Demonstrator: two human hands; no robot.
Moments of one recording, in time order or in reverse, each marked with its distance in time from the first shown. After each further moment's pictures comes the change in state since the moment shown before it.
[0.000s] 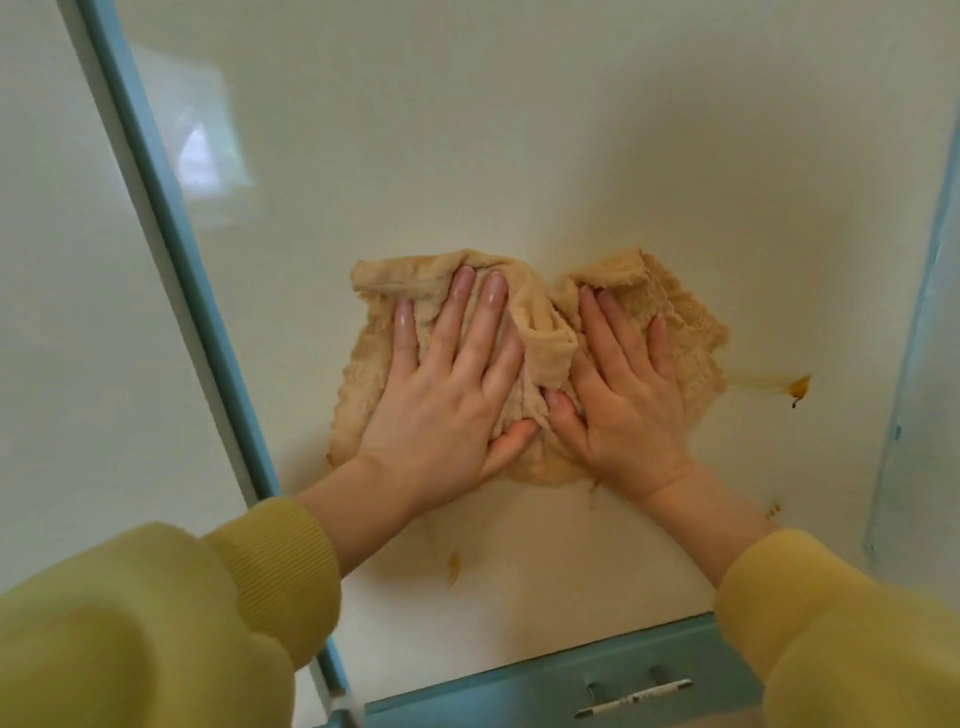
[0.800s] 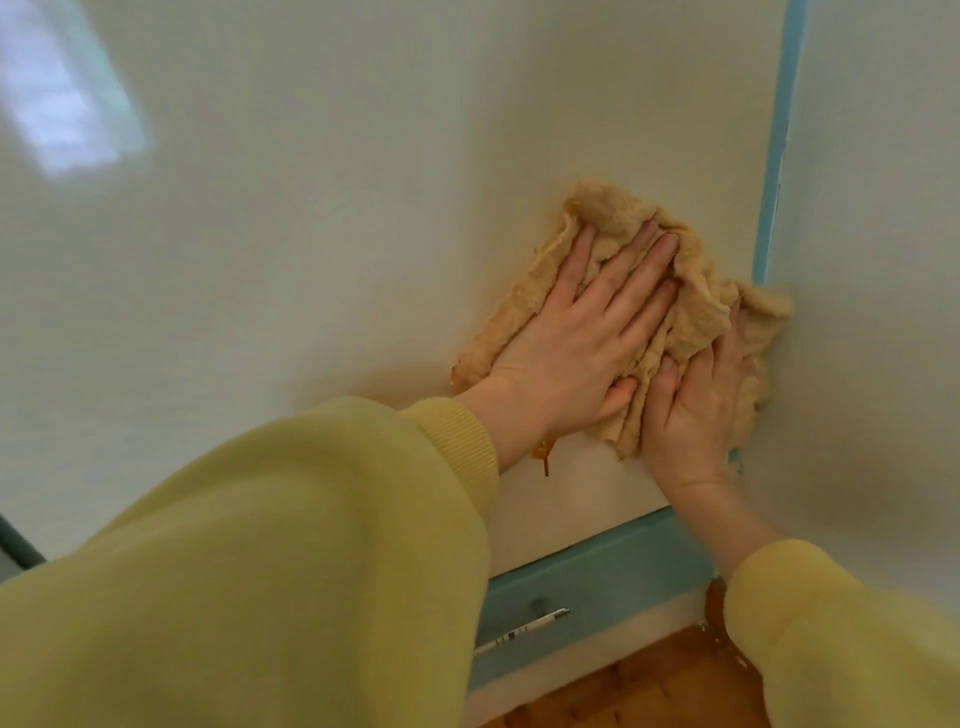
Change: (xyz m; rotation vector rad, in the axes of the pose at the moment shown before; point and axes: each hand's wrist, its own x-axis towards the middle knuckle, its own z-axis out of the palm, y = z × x) left_hand 0.102 0.178 0.021 -0.021 0.035 0.340; right_hand -0.143 0.112 -0.031 0.154 -0.050 0.784
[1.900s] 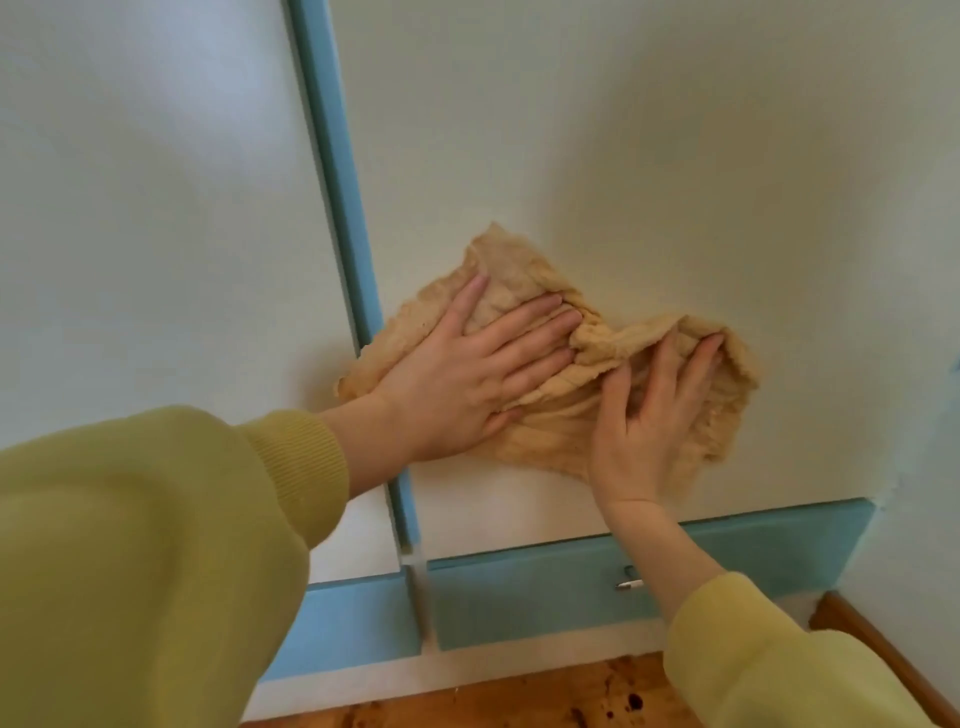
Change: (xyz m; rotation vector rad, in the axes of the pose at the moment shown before) left_hand -0.246 -0.132 -0.013 0.097 -0.121 0.071; right_hand -0.096 -0.219 0.048 0.281 -0.097 0.215
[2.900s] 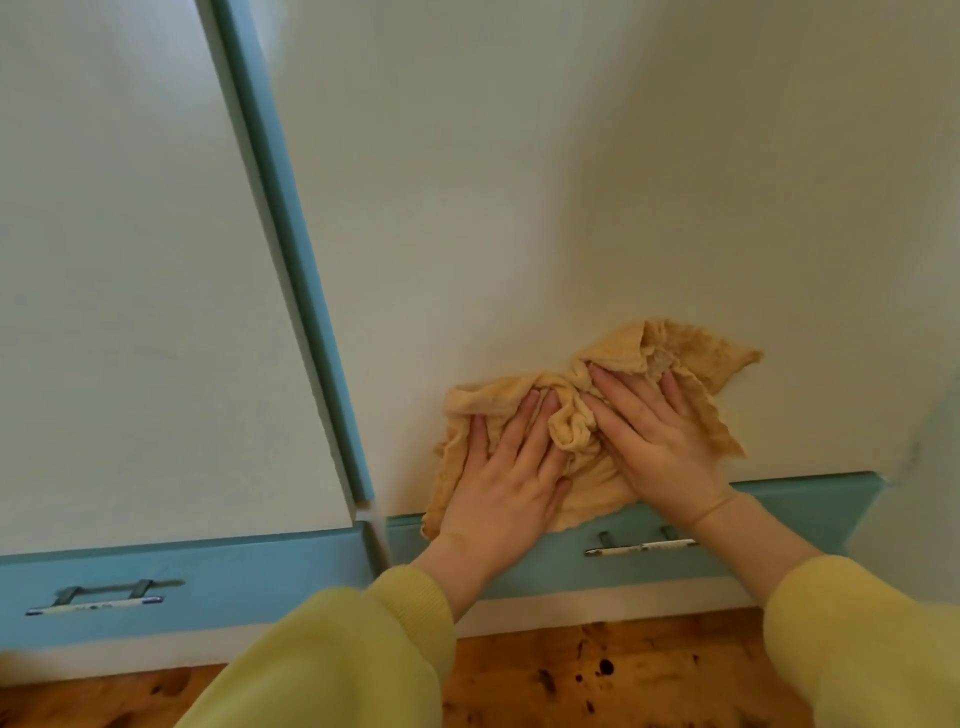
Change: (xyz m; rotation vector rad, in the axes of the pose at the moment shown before) left_hand 0.002 0.188 0.029 -0.368 -0.008 -0.562; right_hand 0.012 0.110 -0.045 -0.330 -0.391 -1.096
